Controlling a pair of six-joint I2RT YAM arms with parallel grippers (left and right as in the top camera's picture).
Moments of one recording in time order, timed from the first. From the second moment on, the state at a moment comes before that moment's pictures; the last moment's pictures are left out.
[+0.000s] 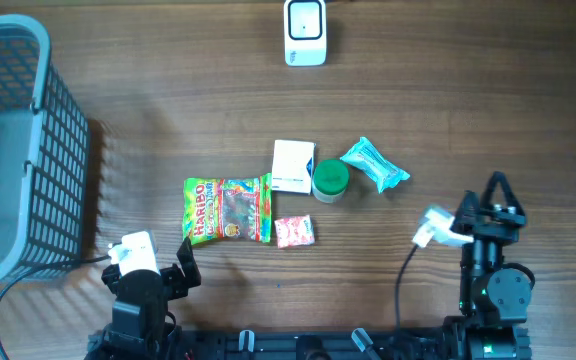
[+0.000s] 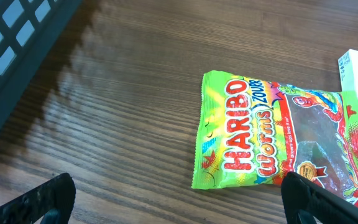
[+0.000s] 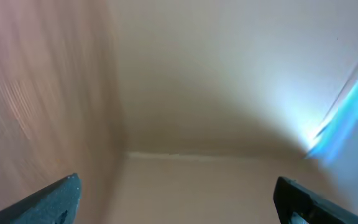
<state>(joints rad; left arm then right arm) -0.26 0.01 0.29 -0.95 -0.31 -0.36 0.01 0.02 0.01 0.02 0.19 -1.66</state>
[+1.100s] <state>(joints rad) -0.26 0.01 0.29 -0.95 -0.31 -0.36 0.01 0.48 0.01 0.10 -0.38 -1.80</state>
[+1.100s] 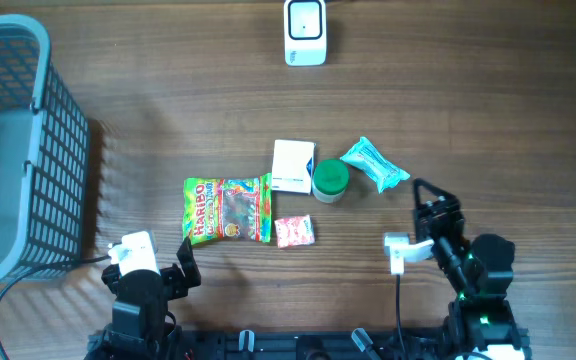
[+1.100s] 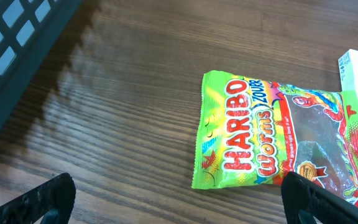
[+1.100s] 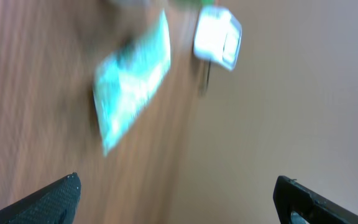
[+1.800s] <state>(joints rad) -0.26 0.01 0.29 -0.95 -0.31 -0.36 0.01 0.56 0.01 0.10 -1.00 -2.08</state>
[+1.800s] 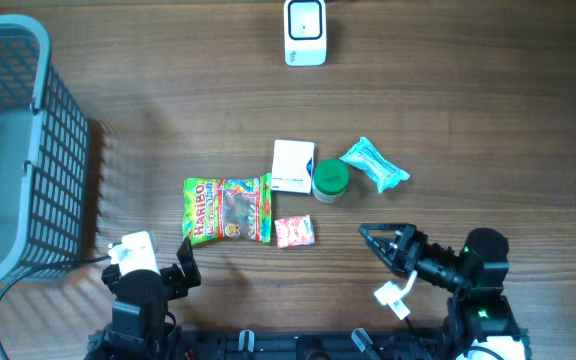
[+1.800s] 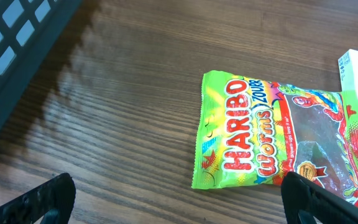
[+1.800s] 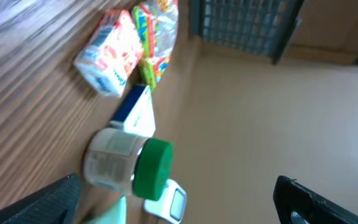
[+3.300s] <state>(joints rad) -0.26 0.01 0.29 -0.95 -0.31 -0.36 0.04 1.54 0.96 0.88 -1.40 0.64</state>
